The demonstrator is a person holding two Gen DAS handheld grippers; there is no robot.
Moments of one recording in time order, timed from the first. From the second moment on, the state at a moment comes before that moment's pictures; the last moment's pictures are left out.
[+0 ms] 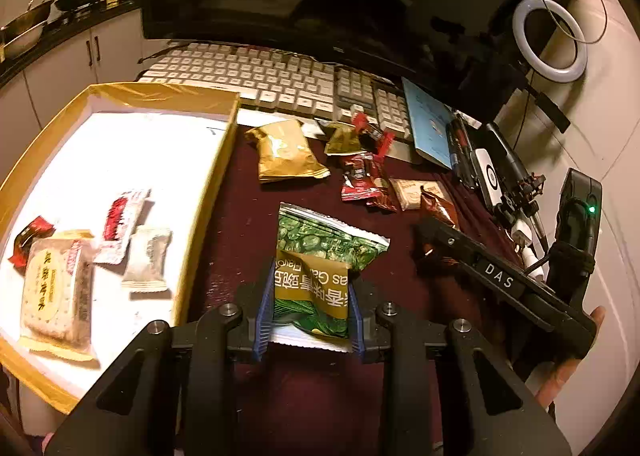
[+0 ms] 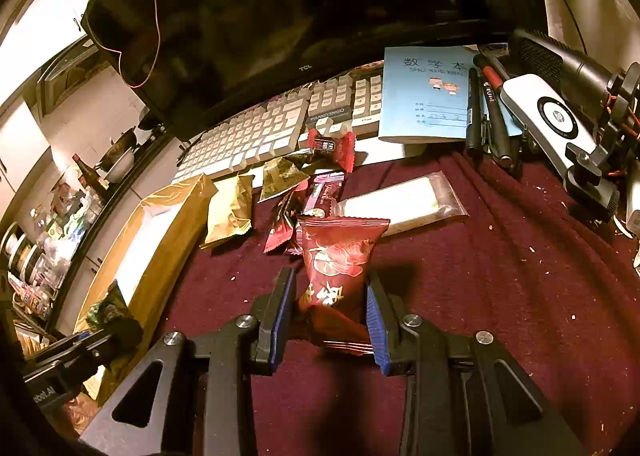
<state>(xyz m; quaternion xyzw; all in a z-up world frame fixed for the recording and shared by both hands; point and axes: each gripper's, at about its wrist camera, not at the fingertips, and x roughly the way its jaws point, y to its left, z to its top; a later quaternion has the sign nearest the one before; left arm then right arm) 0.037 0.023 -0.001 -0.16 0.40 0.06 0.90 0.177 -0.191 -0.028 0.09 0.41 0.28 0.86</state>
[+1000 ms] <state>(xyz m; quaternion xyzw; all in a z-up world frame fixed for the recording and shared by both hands) -0.014 0.182 0.017 -0.25 0.35 0.15 0.89 0.117 -0.088 0.016 0.08 0.36 0.45 0.81</state>
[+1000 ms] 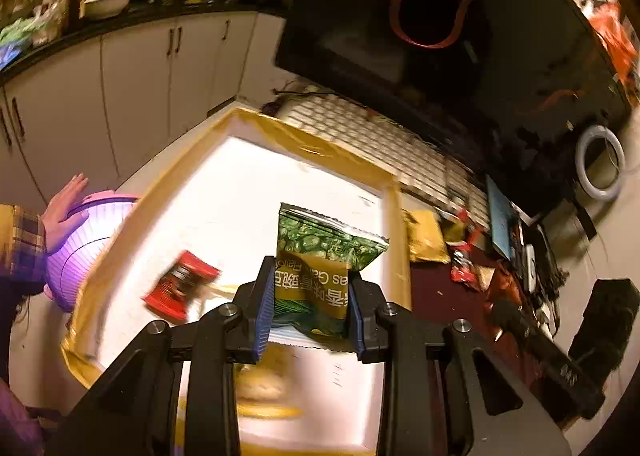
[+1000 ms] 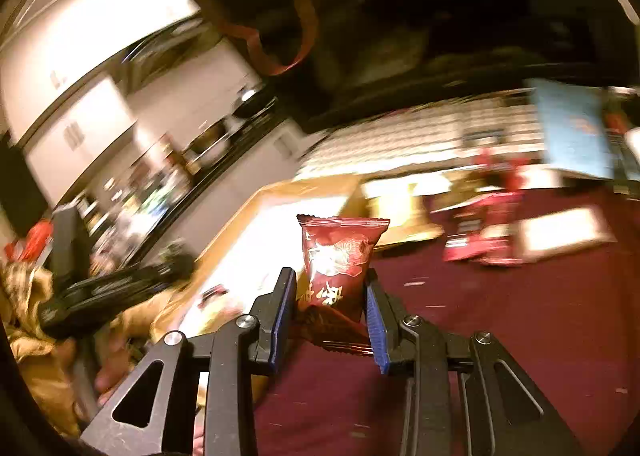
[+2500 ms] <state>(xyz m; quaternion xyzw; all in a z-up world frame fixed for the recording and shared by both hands) 0.013 0.063 0.025 -0.17 0.37 0.06 0.91 0.133 -0.158 -0.005 0.11 0.40 0.37 0.83</state>
